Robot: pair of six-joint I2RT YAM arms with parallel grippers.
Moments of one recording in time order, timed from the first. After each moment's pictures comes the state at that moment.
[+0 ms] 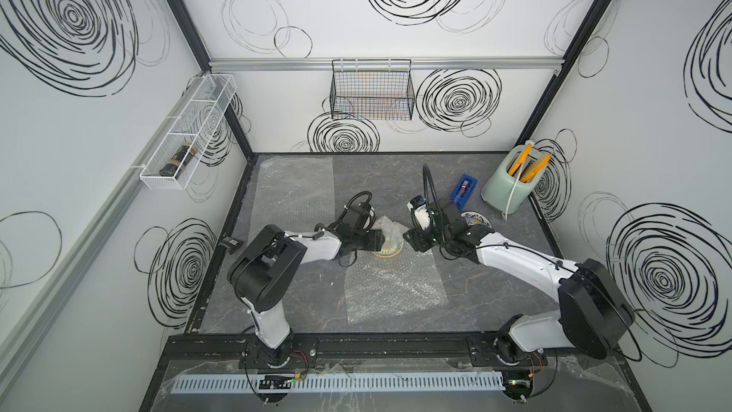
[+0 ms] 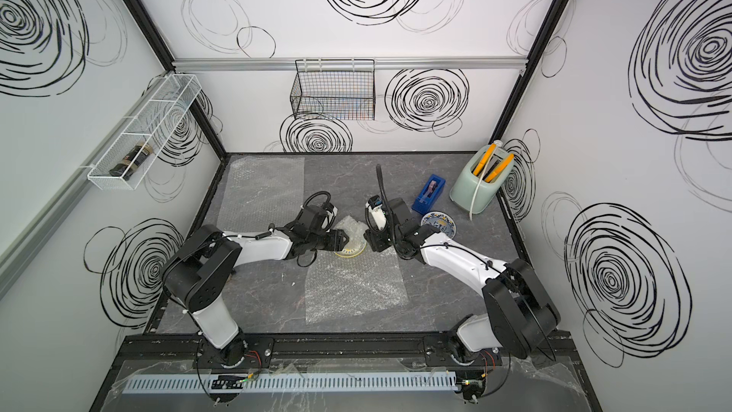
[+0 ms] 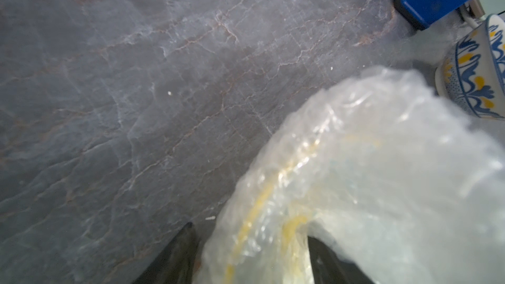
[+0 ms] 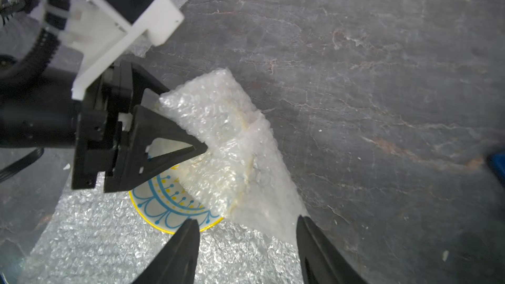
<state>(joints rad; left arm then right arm) -0.56 1.77 0.84 0.07 0.18 -0.48 0.66 1.41 0.83 -0.22 -0.09 0.06</state>
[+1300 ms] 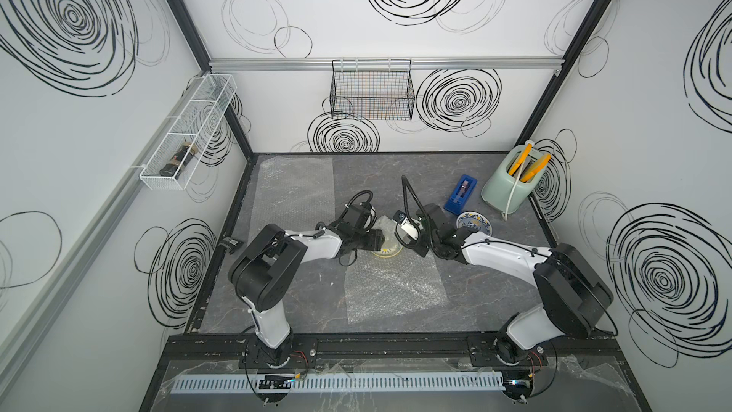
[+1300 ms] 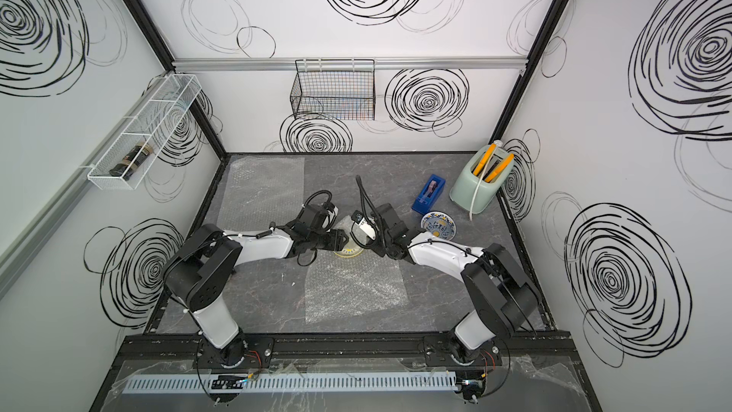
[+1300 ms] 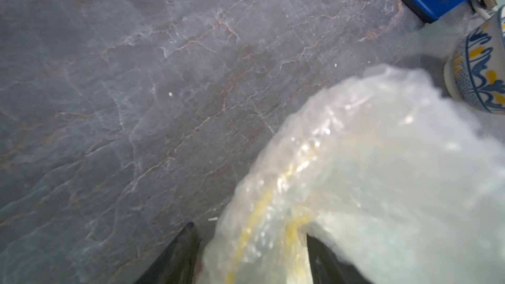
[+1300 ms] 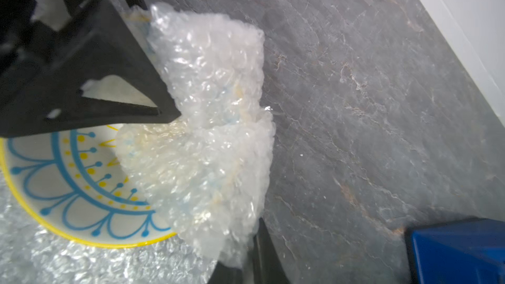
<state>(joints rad) -0.56 1.78 0.86 0.03 0.17 -0.46 0.71 1.52 0.81 -0.13 0.05 -0.37</state>
